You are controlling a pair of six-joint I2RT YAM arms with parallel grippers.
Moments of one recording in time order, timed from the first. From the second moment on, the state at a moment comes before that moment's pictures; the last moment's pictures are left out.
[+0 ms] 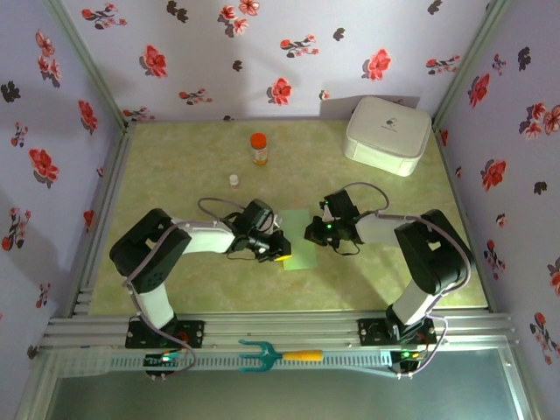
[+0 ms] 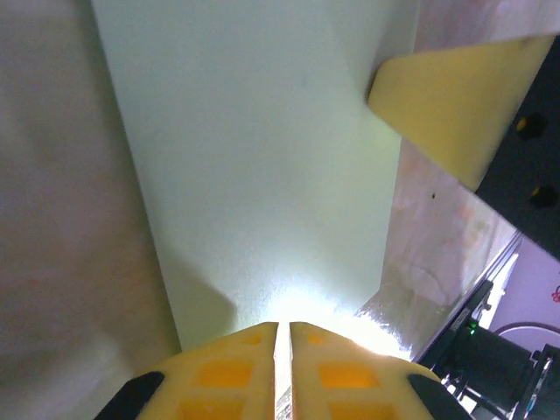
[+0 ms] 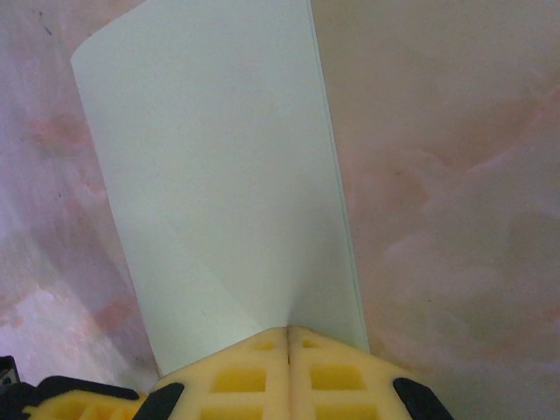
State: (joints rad) left arm -0.81 1.77 0.81 0.01 0.54 -0.96; right arm 0.51 1.66 0.71 -0.07 -0.43 0.77
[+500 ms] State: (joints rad) left arm -0.85 1.72 0.80 -0.10 0.47 -0.89; right arm 0.51 1.66 0.71 -0.07 -0.43 0.77
